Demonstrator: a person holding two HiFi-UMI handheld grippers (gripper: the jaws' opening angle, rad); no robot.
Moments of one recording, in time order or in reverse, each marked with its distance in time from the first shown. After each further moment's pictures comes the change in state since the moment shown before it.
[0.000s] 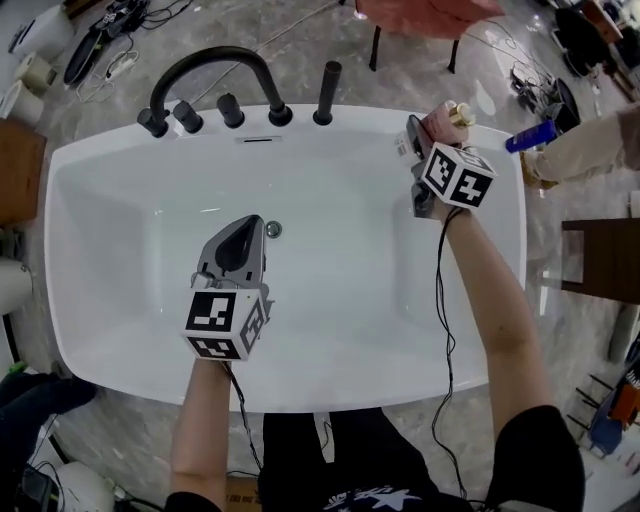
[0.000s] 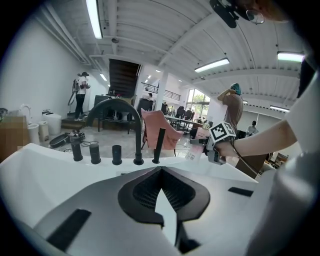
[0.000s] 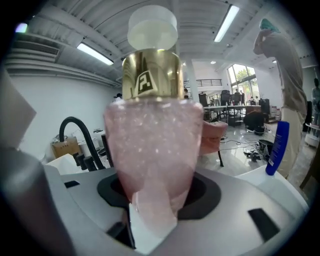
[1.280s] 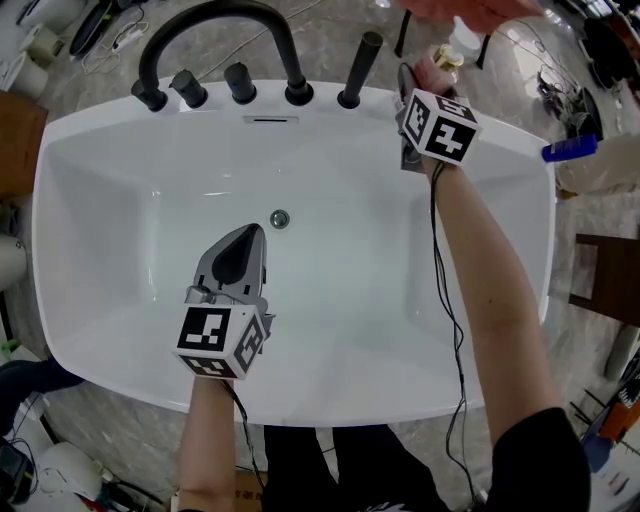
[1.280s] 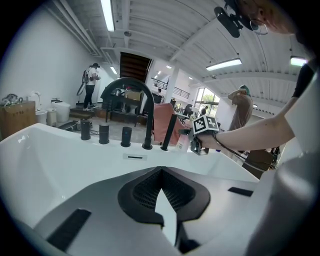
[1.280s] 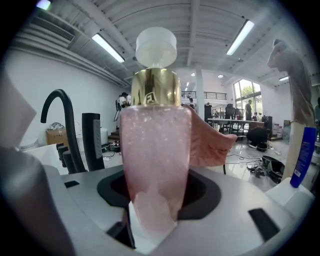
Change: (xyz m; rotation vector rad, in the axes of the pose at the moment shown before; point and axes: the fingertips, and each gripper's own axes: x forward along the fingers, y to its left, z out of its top) left arm 0.015 0.031 -0.060 -0.094 0.038 0.057; right arm 0.115 0.049 -0.002 -0.141 -0.079 -0.029
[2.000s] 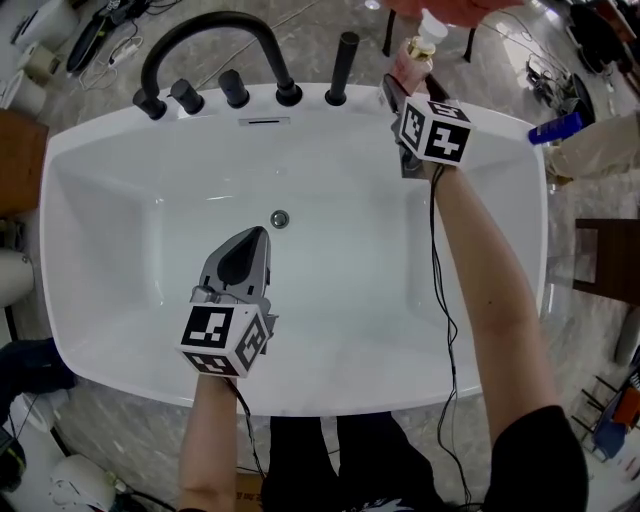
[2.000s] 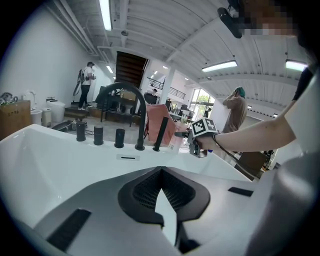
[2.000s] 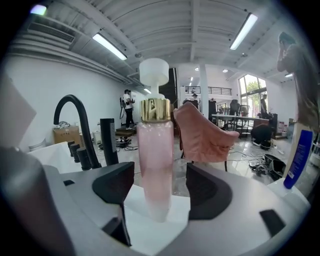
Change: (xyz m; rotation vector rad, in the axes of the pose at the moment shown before) left arm -0.021 -0.024 0.005 0.004 0.005 -0.061; right arm -0.037 -0.002 -0.006 -0.002 0.056 0.053
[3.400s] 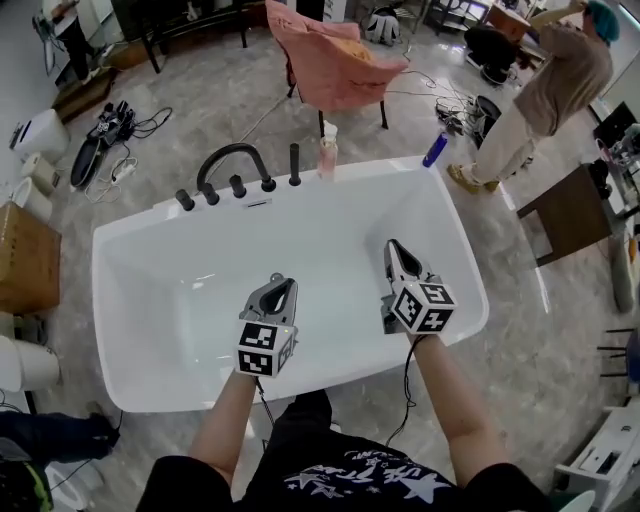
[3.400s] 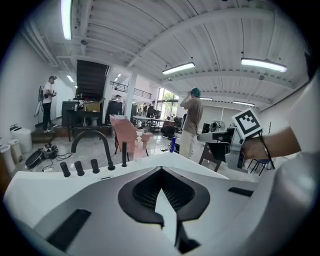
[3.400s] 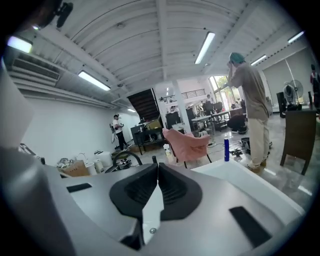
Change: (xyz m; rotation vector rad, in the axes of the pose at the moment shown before) left arm -0.187 -0.119 0.076 0.282 0.009 -0.303; right arm -0.444 0.101 0.055 0.293 -0.150 -0.109
